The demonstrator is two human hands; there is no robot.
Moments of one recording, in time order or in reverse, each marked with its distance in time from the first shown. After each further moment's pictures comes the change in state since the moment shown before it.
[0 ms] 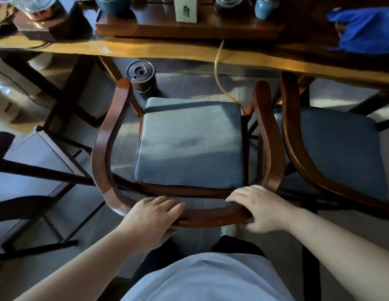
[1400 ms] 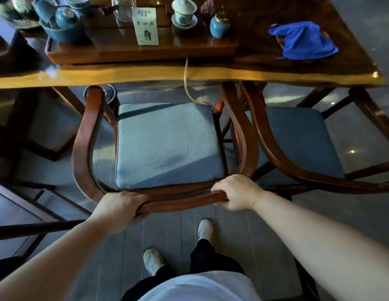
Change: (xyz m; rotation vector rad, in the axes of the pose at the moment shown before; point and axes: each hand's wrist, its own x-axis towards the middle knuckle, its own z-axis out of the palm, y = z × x) left_hand 0.024 -0.137 -0.005 -0.060 0.081 -0.019; right_hand 0.062 -0.033 -0.029 -0.067 0.183 0.280
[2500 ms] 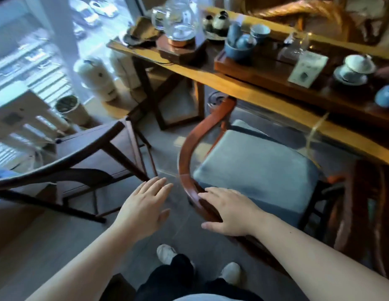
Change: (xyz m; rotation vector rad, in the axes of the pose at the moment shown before) left_hand -0.123 0.029 -0.027 -0.012 0.234 -0.722; right_hand 0.116 -0.146 -0.017 -0.149 -0.158 -0.652
